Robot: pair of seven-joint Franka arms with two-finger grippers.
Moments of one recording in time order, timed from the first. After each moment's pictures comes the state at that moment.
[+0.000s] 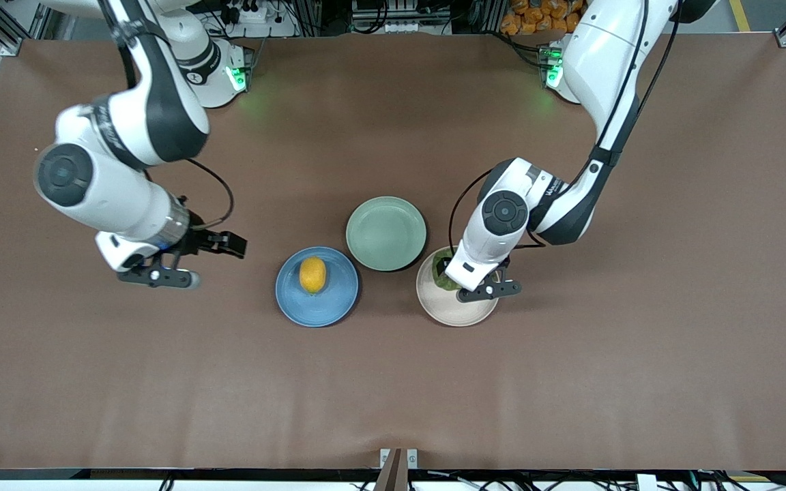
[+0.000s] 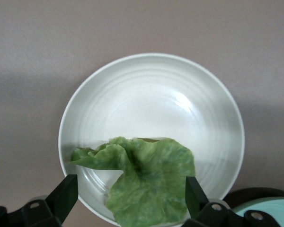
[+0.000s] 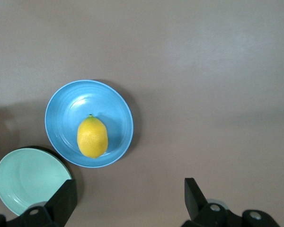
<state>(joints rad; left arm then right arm) -0.45 0.64 -0.13 -1.68 0.06 2.33 -0.74 0.36 0.29 -0.08 -1.70 0.16 1.95 0.35</state>
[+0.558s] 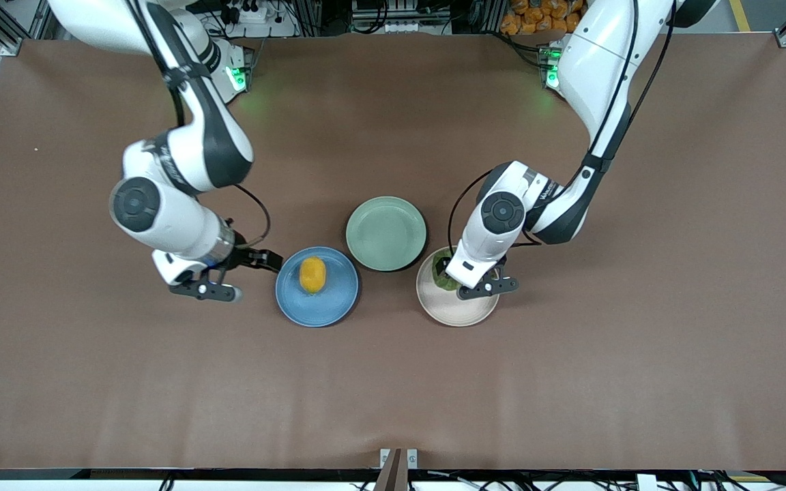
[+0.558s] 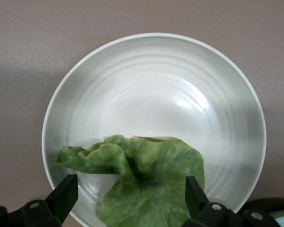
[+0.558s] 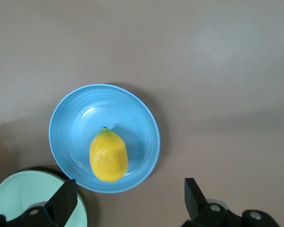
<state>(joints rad) -0.45 0.66 -0.14 -1.72 0.06 2.41 -0.77 0.43 0.42 -0.08 -1.73 0.19 2.15 0.44</state>
